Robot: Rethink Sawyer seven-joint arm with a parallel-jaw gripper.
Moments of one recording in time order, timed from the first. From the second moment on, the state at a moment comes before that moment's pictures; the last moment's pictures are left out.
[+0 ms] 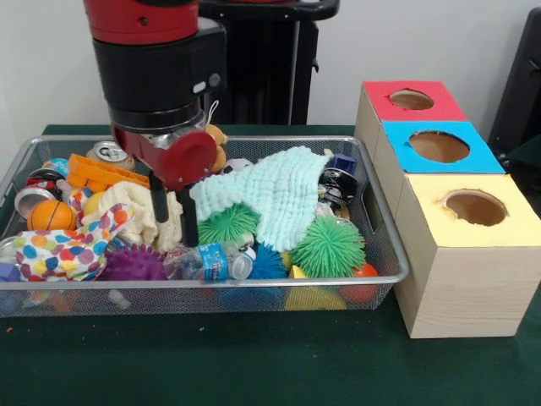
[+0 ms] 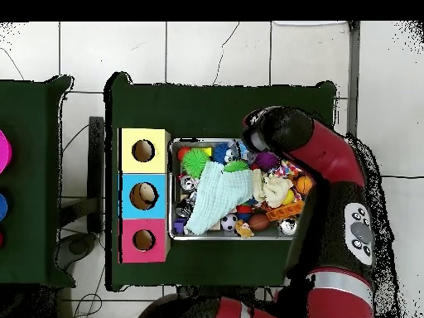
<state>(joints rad) -0.30 -0.45 -0.15 1.26 0.28 0.72 2.09</state>
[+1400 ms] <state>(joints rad) -0.27 -0.44 -0.15 1.36 0.29 0.61 2.09</state>
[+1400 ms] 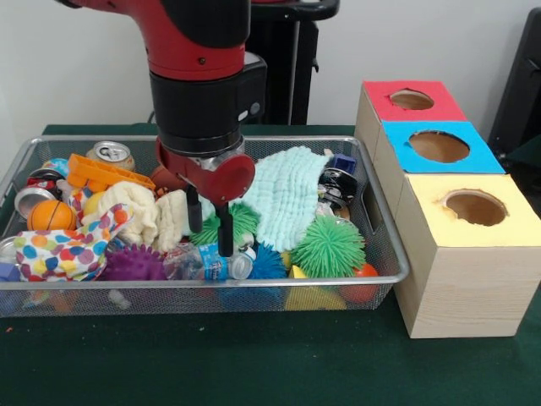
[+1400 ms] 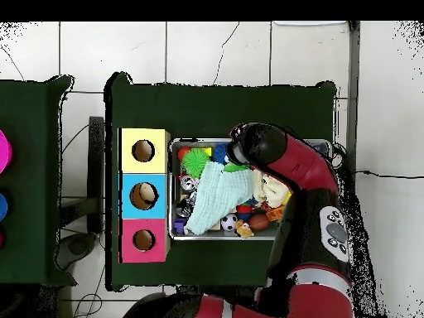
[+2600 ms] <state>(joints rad) -0.30 -0.36 -0.11 1.37 0.29 0.47 2.09</state>
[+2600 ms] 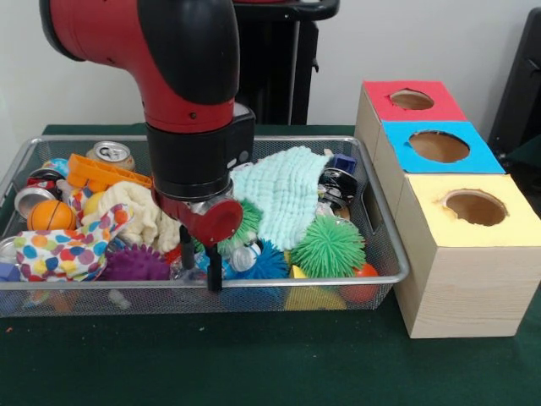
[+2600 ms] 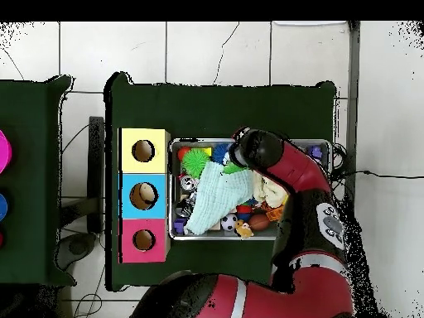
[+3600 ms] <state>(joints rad) -0.30 -0.36 -0.10 1.41 0.29 0.38 2.09</state>
